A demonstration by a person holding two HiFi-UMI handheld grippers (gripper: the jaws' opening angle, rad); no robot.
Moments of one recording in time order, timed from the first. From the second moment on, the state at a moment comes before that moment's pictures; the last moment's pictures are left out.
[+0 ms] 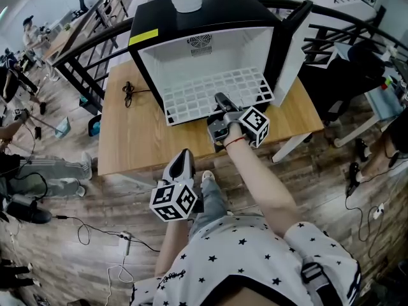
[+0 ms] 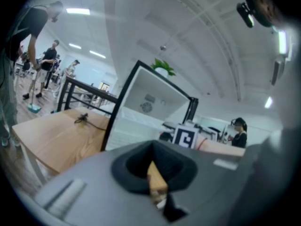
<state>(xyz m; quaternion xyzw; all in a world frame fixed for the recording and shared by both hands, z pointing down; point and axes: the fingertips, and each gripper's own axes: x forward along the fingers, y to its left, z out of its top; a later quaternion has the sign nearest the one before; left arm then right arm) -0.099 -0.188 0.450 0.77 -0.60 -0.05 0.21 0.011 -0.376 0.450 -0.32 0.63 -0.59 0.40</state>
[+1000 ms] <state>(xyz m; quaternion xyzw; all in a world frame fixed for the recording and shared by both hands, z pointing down) -0.095 -0.137 0.453 0.75 -0.62 -0.05 0.22 0.047 -0.287 0.467 -0.32 0.65 -0.56 0.39</state>
